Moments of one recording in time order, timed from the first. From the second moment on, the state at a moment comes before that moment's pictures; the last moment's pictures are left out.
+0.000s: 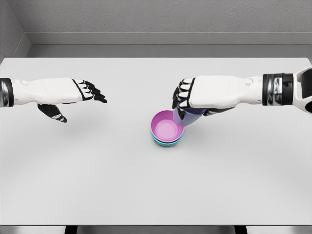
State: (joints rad) left arm -0.79 0.96 -0.80 -1.52 -0.19 -0.61 -0.58; right arm -0.83 -0.80 0.78 -1.73 0.26 -0.61 0.61
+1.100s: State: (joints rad) left arm -0.79 0.96 -0.80 -1.53 -0.19 -0.61 -0.59; right arm -0.85 -0.67 0.89 -1.67 0.34 -0.61 0.61
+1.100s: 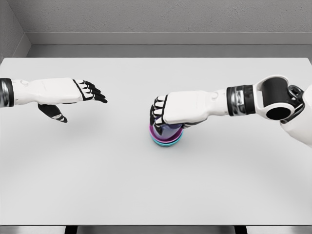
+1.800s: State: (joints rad) left arm -0.79 0.96 -0.80 -1.53 -0.19 -0.61 -0.59; right arm -0.86 -0.67 0.80 -1.67 0.37 -0.61 0.61
